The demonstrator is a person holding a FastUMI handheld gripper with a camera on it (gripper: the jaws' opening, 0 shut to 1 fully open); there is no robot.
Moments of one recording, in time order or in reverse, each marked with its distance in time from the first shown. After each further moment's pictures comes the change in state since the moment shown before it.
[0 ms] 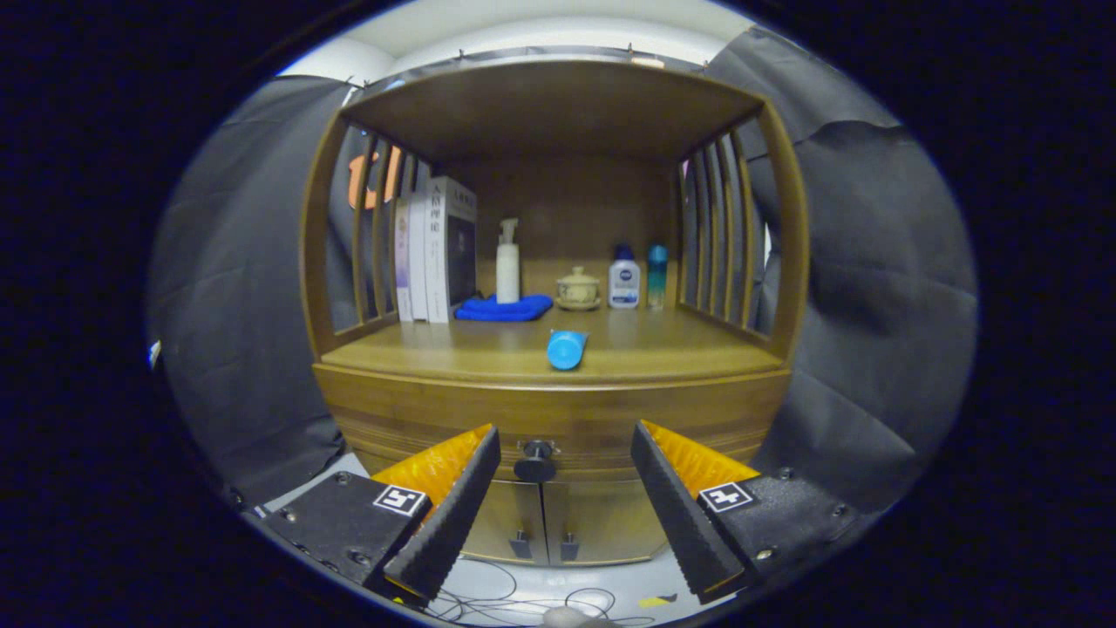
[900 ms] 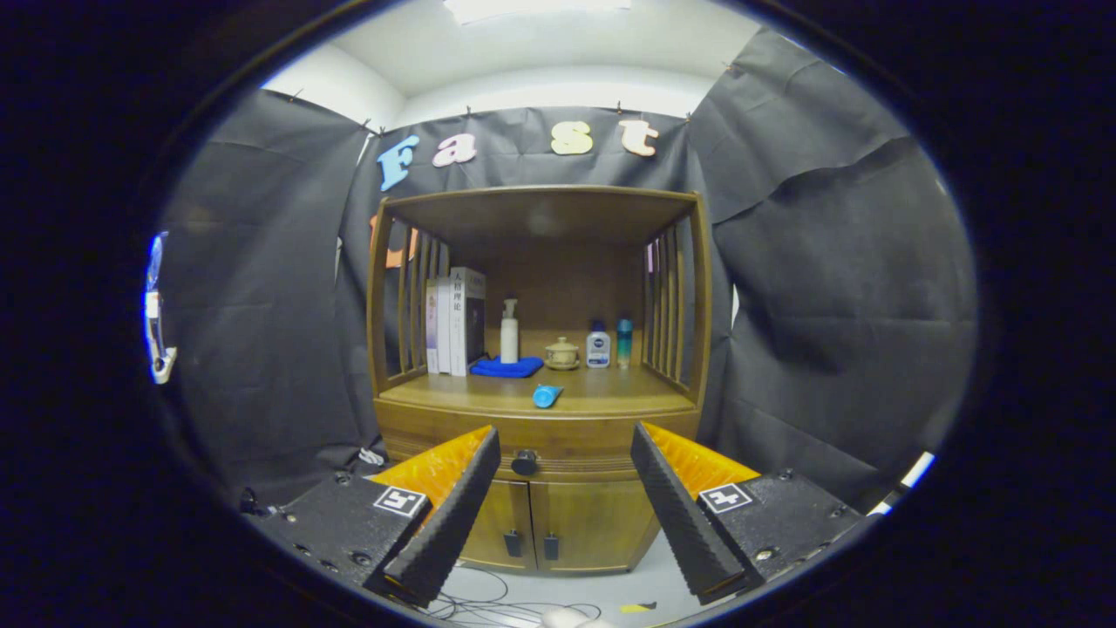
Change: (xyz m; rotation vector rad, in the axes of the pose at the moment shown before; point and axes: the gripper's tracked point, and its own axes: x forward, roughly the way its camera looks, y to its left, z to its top) arm -0.120 -0.023 0.020 -0.007 -0.133 -0.002
